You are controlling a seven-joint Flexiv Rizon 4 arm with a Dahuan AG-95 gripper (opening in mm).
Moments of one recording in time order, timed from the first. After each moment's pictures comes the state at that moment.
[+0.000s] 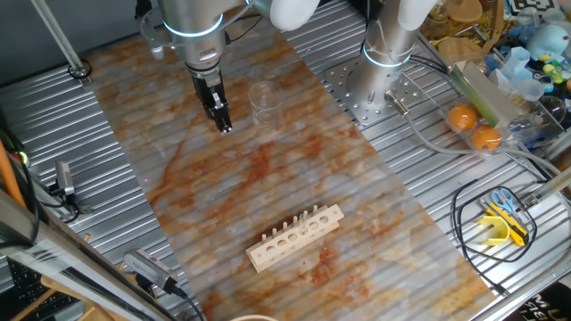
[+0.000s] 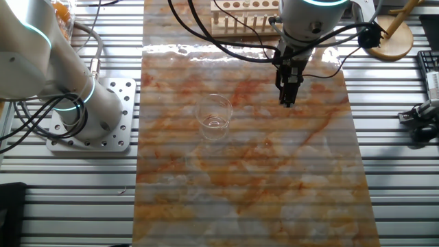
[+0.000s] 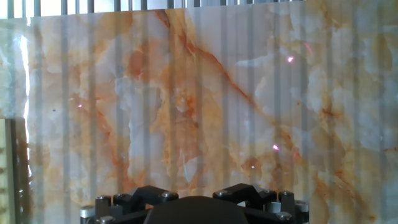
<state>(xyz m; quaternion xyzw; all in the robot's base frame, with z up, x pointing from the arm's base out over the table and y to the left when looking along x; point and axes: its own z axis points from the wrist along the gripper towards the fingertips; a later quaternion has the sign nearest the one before) 0.500 0.000 0.170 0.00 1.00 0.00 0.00</state>
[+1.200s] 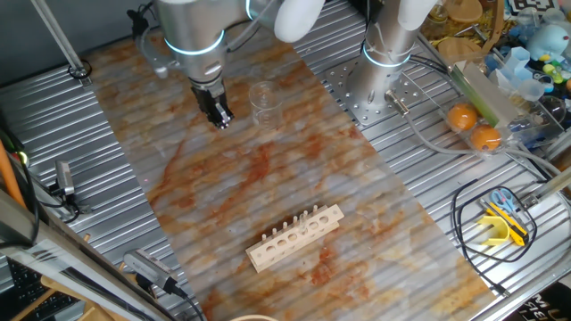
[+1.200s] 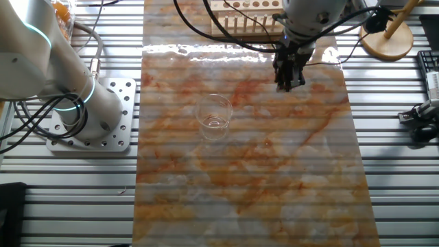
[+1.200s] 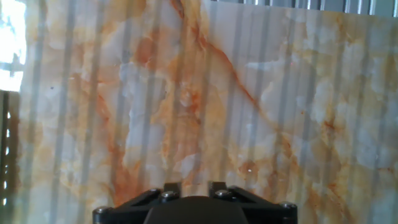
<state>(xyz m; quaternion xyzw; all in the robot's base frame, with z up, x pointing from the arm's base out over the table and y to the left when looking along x) 0.502 0.012 0.160 -0.08 1.00 -0.03 -0.02</state>
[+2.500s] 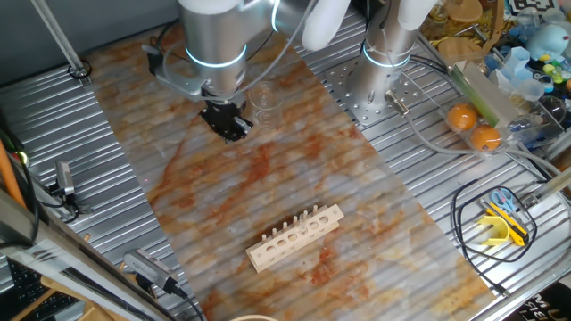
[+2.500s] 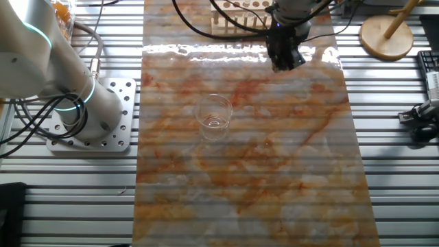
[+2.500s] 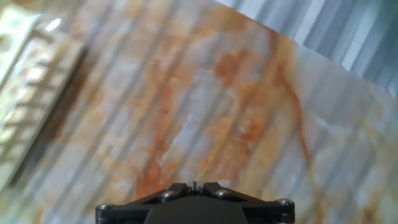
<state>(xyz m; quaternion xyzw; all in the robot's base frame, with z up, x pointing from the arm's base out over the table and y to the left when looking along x) 0.495 0.064 0.154 -0.32 0.95 0.00 0.02</state>
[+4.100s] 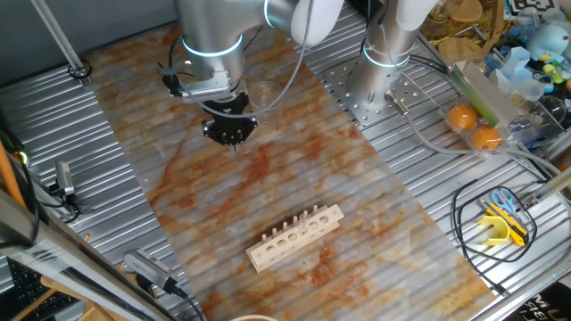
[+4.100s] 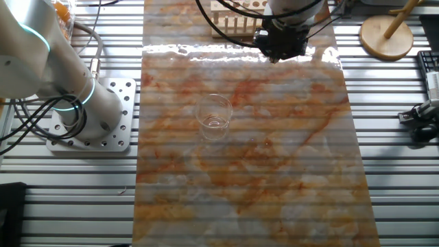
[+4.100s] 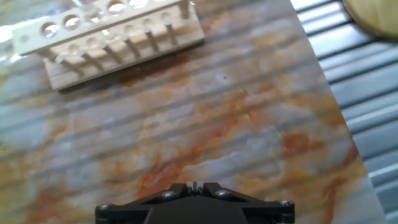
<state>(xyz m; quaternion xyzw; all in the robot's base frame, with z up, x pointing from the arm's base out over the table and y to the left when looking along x) 0.494 0.083 0.151 -0.63 0.77 0.05 0.06</state>
